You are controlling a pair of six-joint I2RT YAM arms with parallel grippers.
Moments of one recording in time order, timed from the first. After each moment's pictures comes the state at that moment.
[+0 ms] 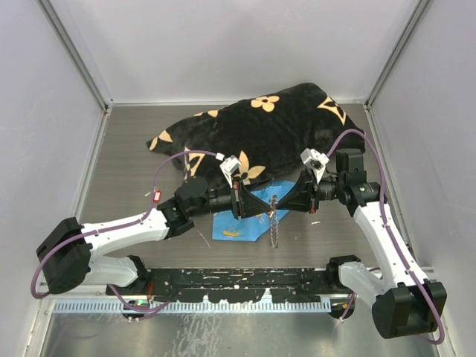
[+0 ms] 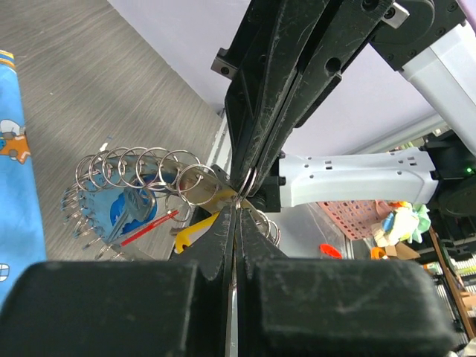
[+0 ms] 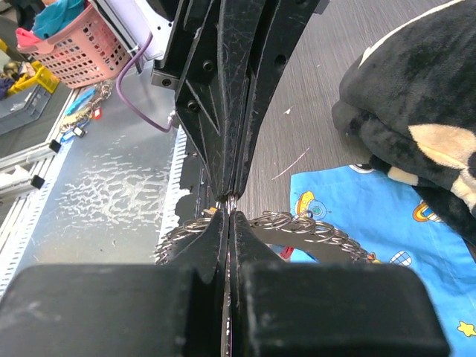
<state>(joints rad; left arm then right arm) -0.98 1.27 0.71 0.56 0.41 -0.81 0.11 0.97 0.83 -0.62 -1.48 -0.42</state>
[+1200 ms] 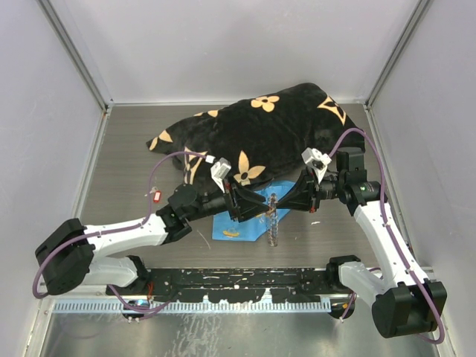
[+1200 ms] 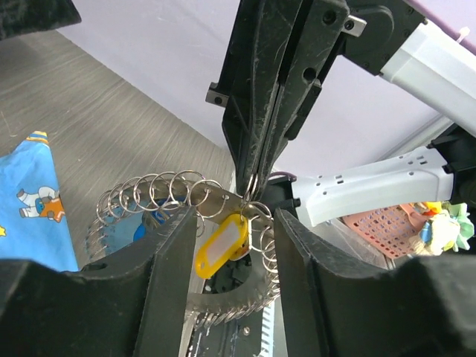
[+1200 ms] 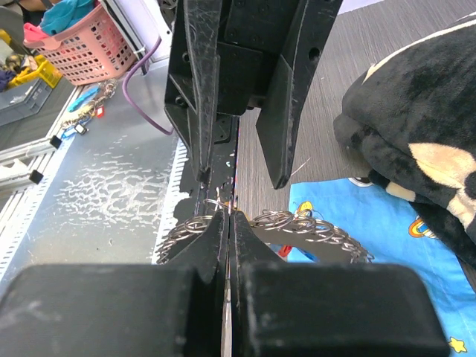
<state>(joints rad) -0.98 1.24 0.60 0.82 0.34 -0.68 0.11 0.98 0.85 -0.60 -1.51 -0.43</state>
